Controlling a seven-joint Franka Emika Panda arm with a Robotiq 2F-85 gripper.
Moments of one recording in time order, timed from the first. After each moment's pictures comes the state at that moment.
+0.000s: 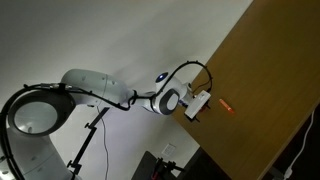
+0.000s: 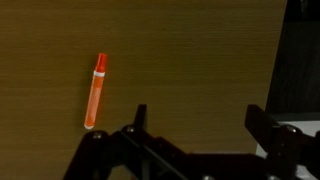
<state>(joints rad) -0.09 0.63 0.05 -2.18 -0.07 2.79 -1.23</state>
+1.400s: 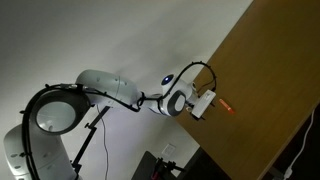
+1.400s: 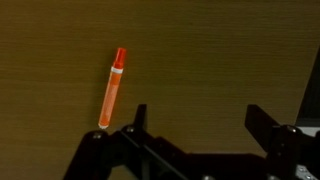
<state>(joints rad) -0.11 0.74 0.06 -2.10 -0.13 2.88 -1.23</state>
